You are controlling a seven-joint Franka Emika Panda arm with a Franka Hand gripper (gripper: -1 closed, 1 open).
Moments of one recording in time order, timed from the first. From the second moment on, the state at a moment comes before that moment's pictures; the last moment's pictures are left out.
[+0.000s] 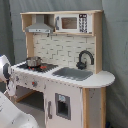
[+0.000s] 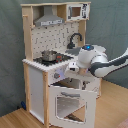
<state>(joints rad) -0.74 -0.64 1.59 -2.16 0.42 2.28 -0.86</state>
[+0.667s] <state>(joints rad) -0.65 -0.67 1.50 -2.16 0.26 2.23 -0.75</state>
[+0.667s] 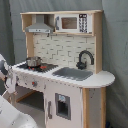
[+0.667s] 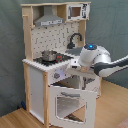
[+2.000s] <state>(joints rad) -0.47 -0.82 1.33 -2.16 0.01 2.05 -0.61</state>
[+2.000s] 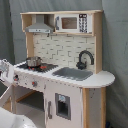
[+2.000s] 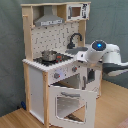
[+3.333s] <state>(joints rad) -0.41 -1.16 1.30 -2.14 -0.22 2.02 -0.55</state>
